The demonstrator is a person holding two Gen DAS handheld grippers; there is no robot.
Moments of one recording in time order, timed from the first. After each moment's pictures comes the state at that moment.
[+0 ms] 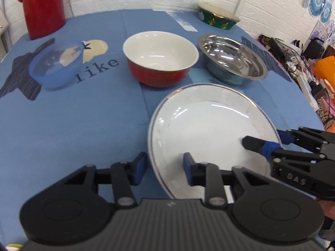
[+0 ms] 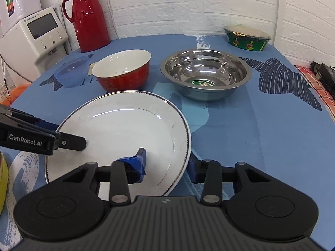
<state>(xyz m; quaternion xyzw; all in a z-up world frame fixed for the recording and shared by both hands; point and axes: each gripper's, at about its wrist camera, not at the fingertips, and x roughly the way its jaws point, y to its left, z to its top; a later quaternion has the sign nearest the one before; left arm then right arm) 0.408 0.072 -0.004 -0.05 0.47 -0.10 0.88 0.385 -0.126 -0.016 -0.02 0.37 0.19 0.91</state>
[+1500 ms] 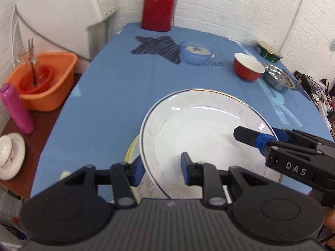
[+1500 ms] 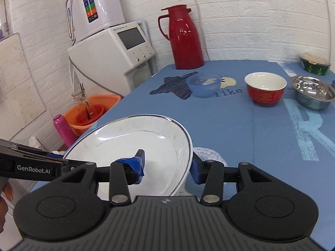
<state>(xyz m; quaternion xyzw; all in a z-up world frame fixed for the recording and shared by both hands) 0.158 0.247 0.043 -0.11 0.41 0.05 0.90 0.232 0.040 0.028 0.03 0.30 0.32 0.90</state>
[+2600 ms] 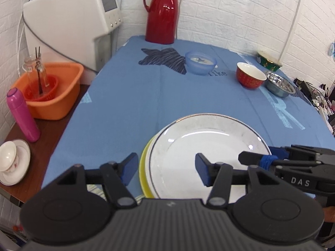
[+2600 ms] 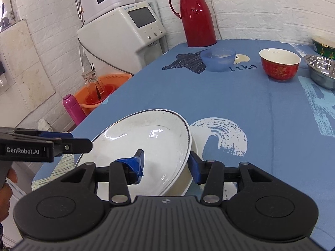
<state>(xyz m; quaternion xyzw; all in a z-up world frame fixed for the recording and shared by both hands) 0.145 0.254 0.042 -0.10 0.37 0.05 0.92 0.218 0.044 0.010 0.02 0.34 0.35 0.87</state>
